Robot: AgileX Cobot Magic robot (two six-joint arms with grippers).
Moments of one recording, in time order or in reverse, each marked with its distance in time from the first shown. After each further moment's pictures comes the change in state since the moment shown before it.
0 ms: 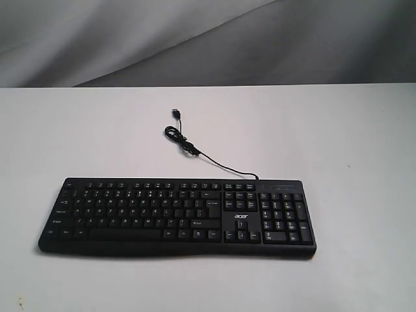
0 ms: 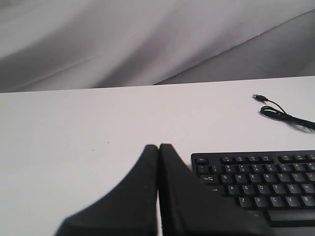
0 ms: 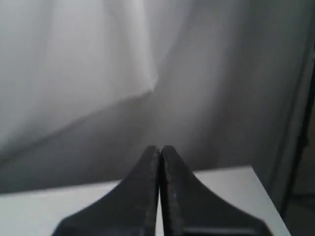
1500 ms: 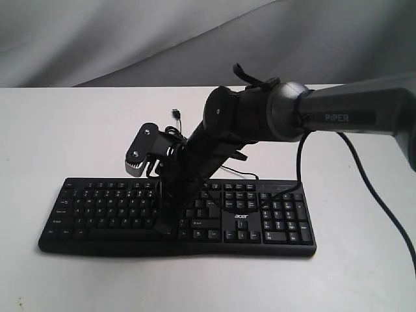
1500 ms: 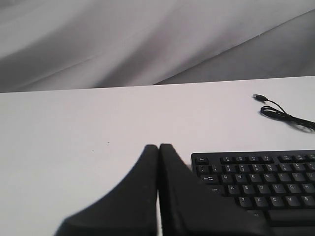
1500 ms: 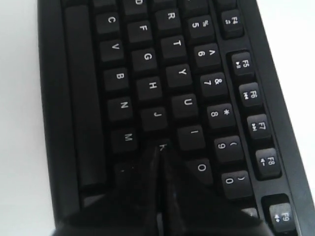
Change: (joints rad) left arm 0.000 0.000 0.000 0.000 0.000 0.000; right arm 0.743 1.092 -0.333 0.697 0.292 -1.271
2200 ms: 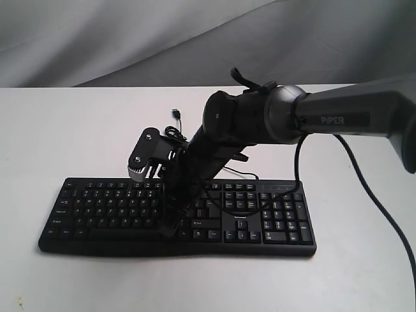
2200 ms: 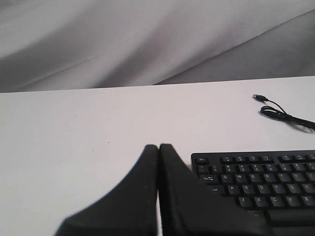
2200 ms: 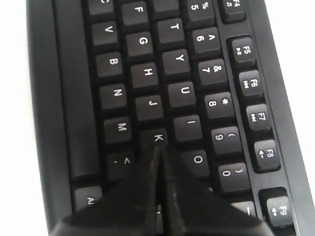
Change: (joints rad) left arm 0.000 0.000 0.000 0.000 0.000 0.000; right arm 0.000 0.010 0.000 -0.038 -0.002 0.011
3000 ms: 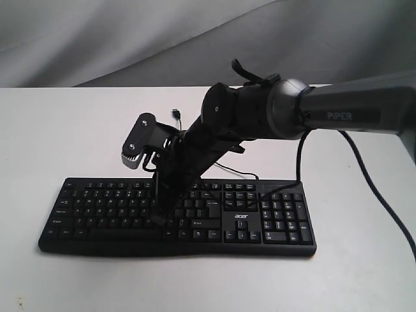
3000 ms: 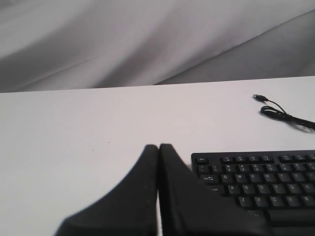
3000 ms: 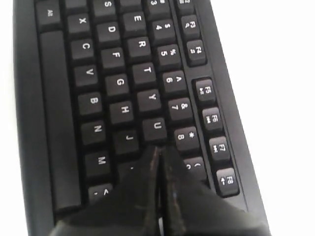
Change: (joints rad) left arm 0.000 0.000 0.000 0.000 0.000 0.000; right arm 0.012 -0.028 -0.011 0.016 -0.075 0.000
